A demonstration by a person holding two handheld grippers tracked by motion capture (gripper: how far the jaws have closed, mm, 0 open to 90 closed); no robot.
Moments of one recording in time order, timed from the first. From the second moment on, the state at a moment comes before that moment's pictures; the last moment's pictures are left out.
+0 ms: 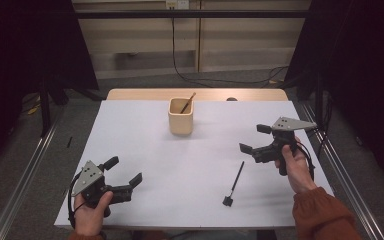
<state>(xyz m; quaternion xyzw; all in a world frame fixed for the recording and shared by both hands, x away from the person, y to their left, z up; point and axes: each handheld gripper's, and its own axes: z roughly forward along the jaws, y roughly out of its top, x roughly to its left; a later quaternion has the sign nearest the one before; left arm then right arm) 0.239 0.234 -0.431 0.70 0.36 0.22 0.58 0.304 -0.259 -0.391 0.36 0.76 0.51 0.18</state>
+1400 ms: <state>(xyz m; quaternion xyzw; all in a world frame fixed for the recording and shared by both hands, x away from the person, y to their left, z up) 0.243 0.230 -0.433 0.71 0.35 0.21 0.58 0.313 -0.239 -0.413 0.29 0.94 0.19 -0.01</state>
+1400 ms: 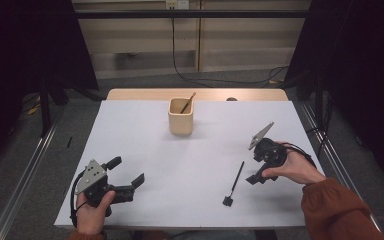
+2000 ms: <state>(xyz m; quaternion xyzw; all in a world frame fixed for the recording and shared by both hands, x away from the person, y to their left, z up) 0.243 0.229 -0.432 0.71 0.35 0.21 0.58 0.316 -0.222 -0.422 0.22 0.96 0.15 -0.03</state>
